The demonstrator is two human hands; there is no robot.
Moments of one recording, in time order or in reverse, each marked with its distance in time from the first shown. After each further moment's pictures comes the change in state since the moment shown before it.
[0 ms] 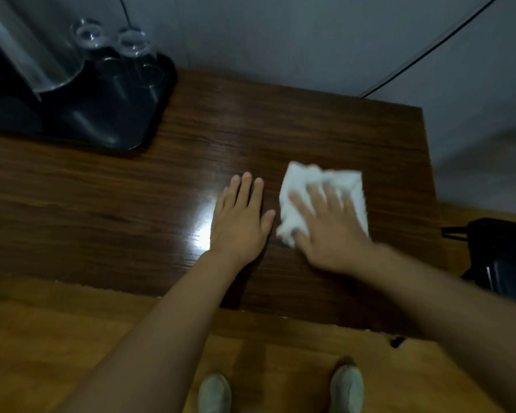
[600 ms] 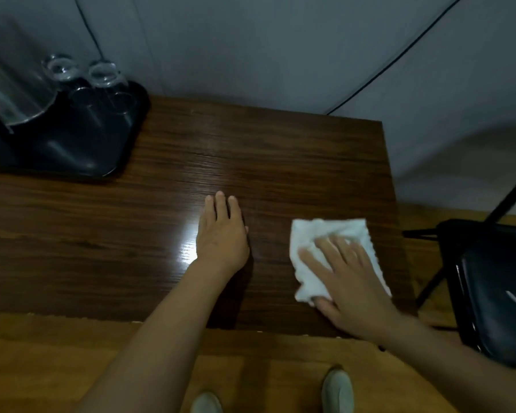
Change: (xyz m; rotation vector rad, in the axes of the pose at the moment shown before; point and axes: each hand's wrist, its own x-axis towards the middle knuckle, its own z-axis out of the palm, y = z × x) left_hand 0.008 0.033 -0.032 -0.003 -0.204 -0.092; right_hand -0.095 0.047 0.026 -0.052 0.045 -0.068
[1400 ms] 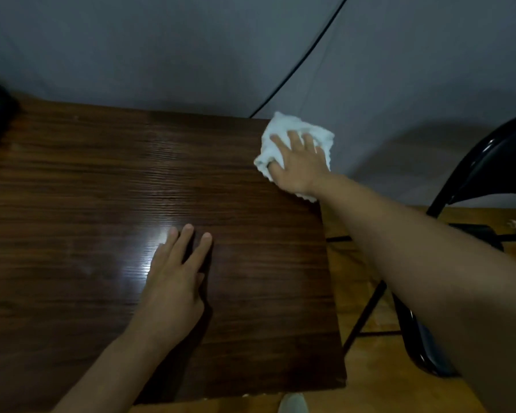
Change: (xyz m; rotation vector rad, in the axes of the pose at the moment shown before) left_hand 0.000 0.083 0.054 -0.167 0.117 0.235; right_hand 0.185 0.212 -0.042 0.200 0.092 0.354
